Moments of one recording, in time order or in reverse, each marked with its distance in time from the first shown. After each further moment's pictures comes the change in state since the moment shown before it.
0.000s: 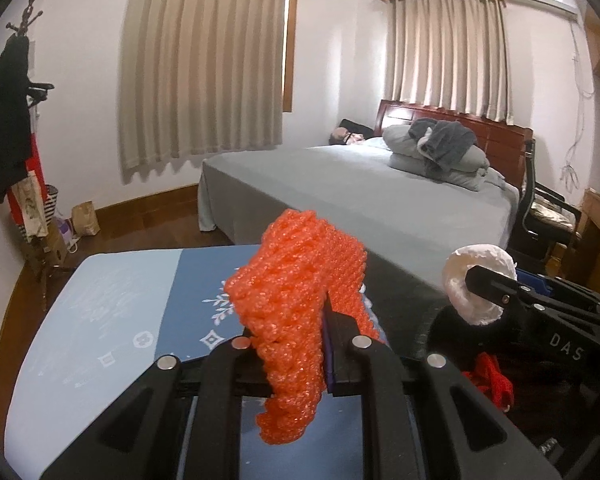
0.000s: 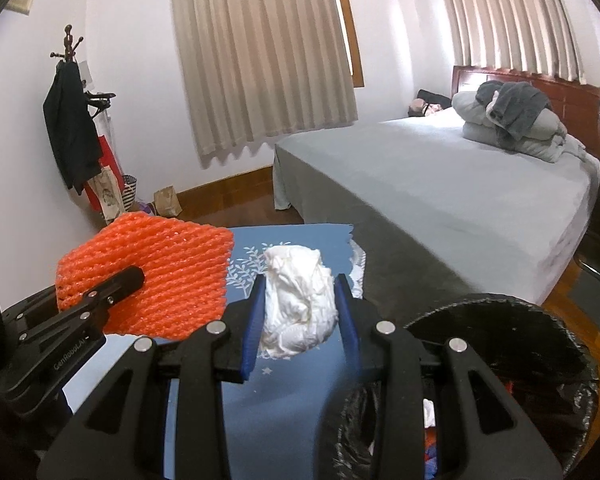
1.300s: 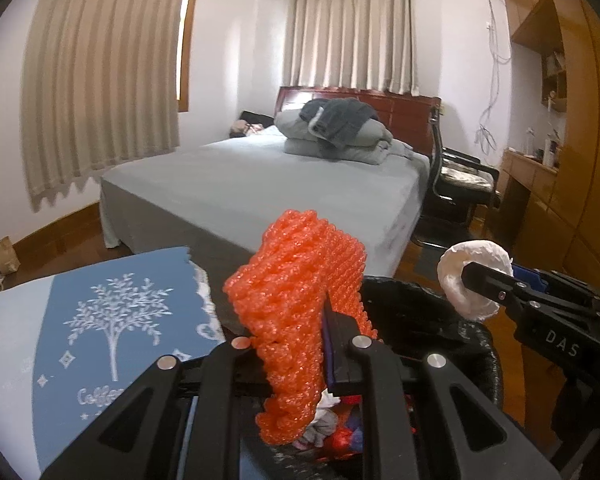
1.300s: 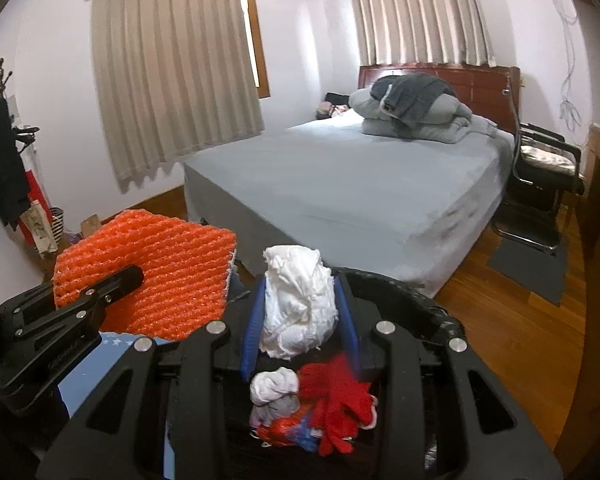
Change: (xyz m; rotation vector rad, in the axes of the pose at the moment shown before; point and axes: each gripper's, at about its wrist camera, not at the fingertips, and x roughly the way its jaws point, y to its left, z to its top) left arm 0.023 -0.156 -0.004 0.162 0.037 -0.309; right arm -0.090 -0.122 -0.047 0.138 -0.032 -0.290
